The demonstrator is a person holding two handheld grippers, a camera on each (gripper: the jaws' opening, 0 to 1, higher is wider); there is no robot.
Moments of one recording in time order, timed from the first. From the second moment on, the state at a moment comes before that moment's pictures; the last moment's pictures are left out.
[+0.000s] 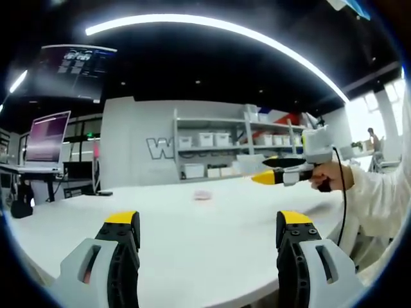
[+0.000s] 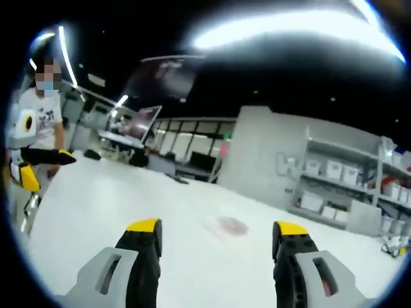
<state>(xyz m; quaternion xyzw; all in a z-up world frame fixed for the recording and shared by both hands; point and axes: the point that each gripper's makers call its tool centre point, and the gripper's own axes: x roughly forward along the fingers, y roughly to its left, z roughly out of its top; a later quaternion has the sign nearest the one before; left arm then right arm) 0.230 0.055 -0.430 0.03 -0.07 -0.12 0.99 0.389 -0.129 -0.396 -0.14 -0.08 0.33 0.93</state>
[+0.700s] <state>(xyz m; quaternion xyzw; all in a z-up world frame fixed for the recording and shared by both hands) 0.232 0.064 -0.434 0.02 -0.07 -0.10 0.99 0.354 -0.146 -0.398 -0.21 -0.11 0.31 0.92</state>
